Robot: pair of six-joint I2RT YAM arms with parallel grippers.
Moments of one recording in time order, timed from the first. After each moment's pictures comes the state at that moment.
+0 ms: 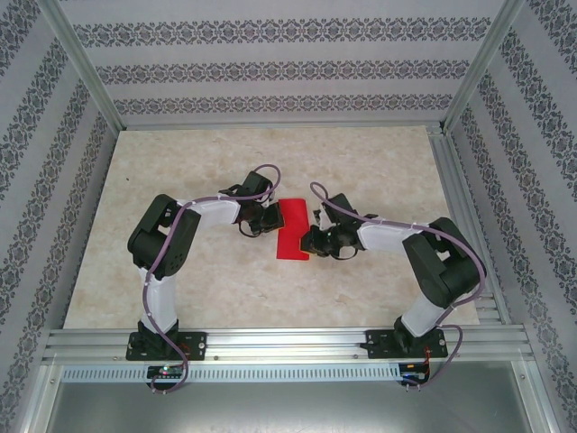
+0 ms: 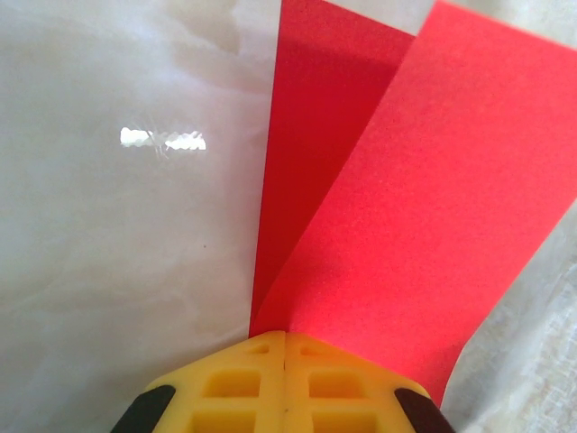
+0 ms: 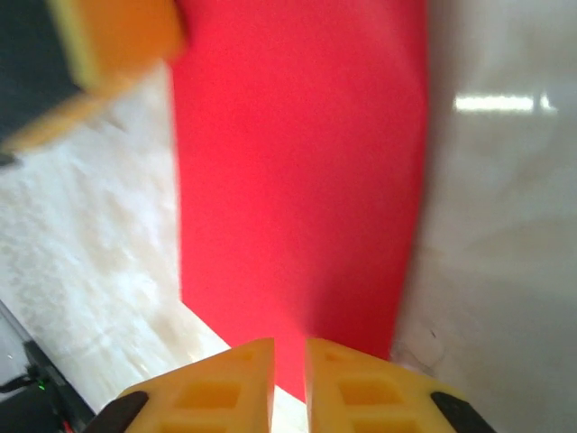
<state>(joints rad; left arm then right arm) -0.53 1.99 1.19 -0.27 0.41 -0.77 0.52 1.66 0.79 -0.17 -0.51 0.69</state>
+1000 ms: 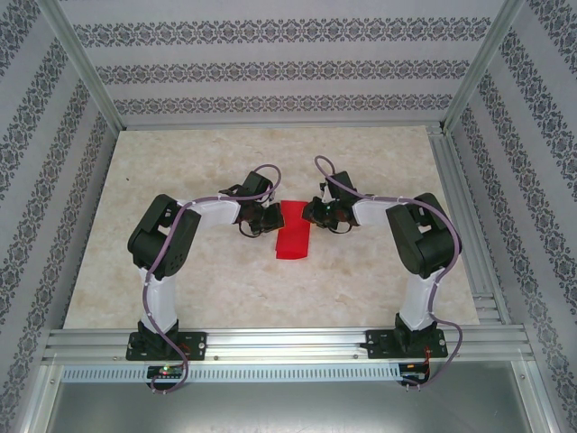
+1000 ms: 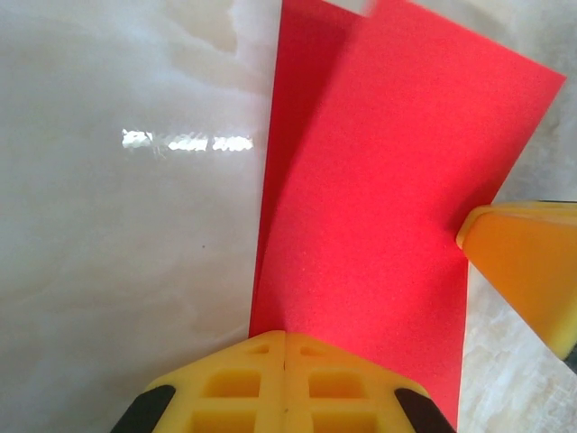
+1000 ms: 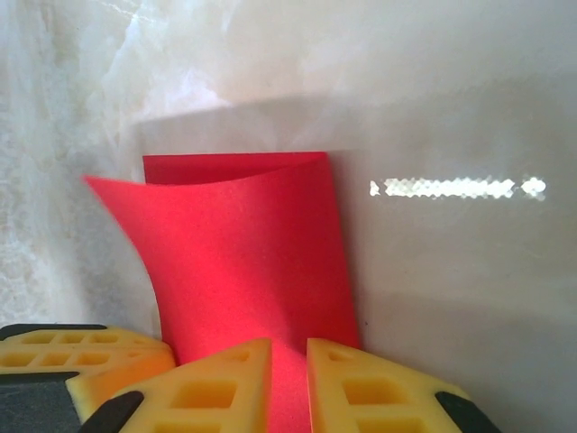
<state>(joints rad) -0.53 1.99 1.19 -0.27 0.40 -0.77 0.41 1.90 1.01 -0.05 -0.44 0.71</state>
